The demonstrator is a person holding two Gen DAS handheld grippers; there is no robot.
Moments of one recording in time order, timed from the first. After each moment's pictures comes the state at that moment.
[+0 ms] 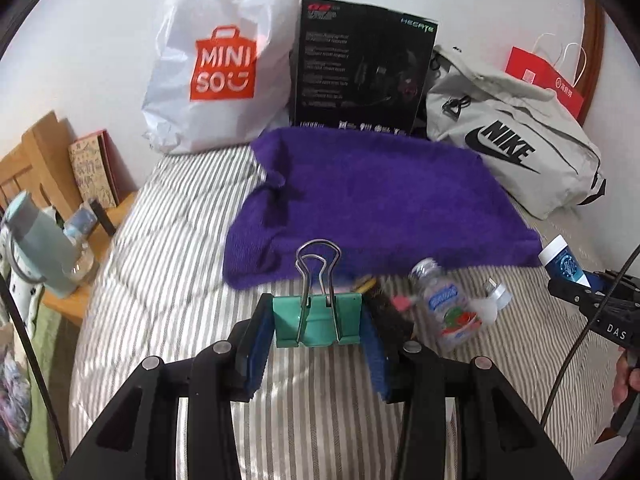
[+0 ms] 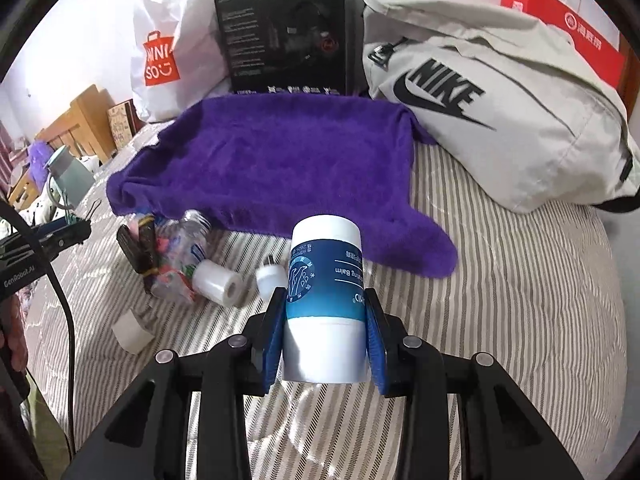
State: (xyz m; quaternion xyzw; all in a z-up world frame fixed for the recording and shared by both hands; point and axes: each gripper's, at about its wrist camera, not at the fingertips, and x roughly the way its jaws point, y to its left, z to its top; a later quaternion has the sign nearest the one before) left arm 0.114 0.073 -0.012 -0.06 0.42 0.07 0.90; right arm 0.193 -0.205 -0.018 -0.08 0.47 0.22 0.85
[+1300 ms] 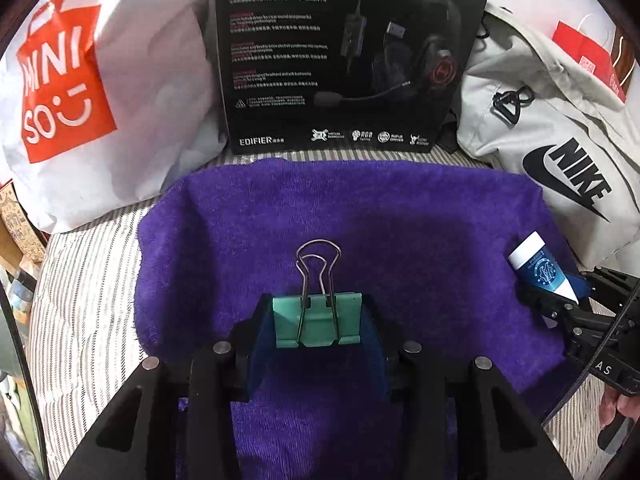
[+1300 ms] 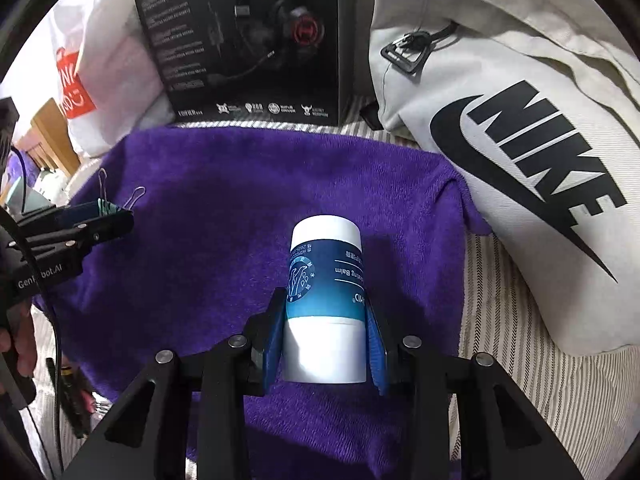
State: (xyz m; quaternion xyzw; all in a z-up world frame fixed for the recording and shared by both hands) left arm 0.315 0.080 -0.069 -0.04 0.48 0.02 0.88; right arm 0.356 -0.137 -0.066 -0.09 0.50 0.20 0.84
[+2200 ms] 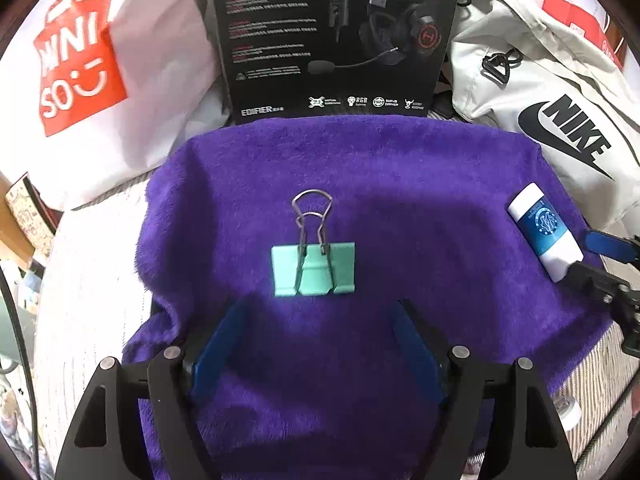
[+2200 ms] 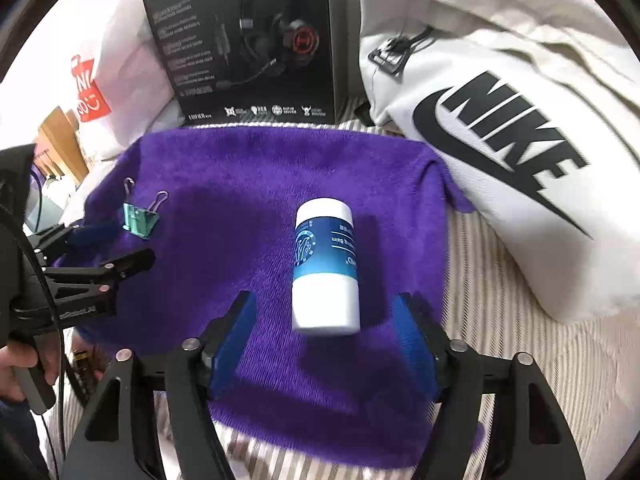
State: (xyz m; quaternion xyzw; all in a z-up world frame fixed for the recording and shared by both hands) left arm 0.287 0.070 -0.066 -0.01 0.49 0.04 0.87; right arm 0.329 -0.158 -0.050 -0.07 0.49 0.21 0.84
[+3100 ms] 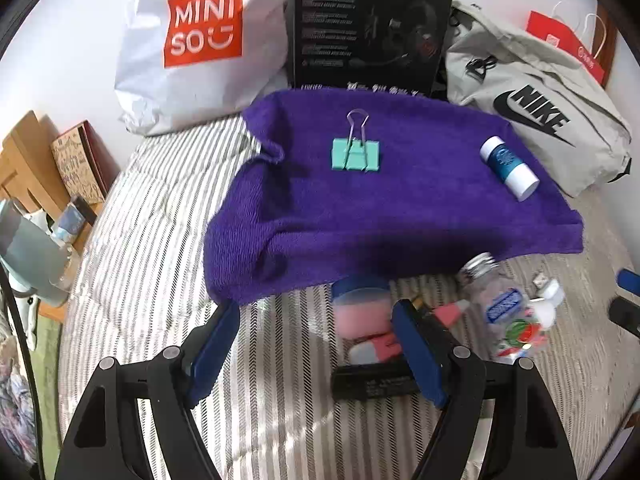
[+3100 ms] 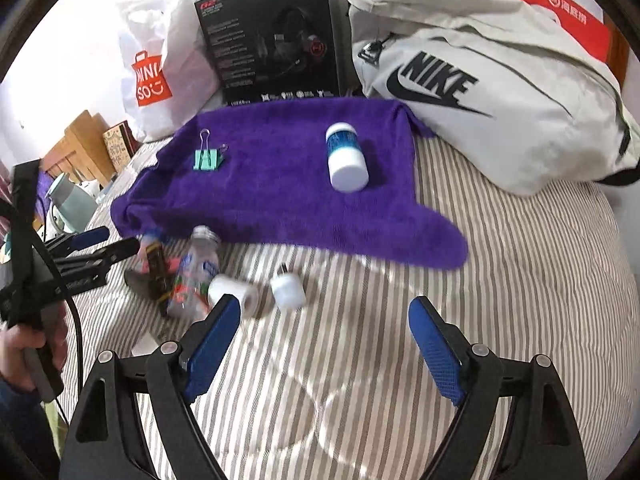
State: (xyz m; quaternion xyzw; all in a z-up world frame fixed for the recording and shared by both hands) left arm 0.160 0.087 -0.061 -0.04 0.47 0.08 0.88; right arm 0.192 -0.202 -0.019 -0.03 0.49 0.20 0.85
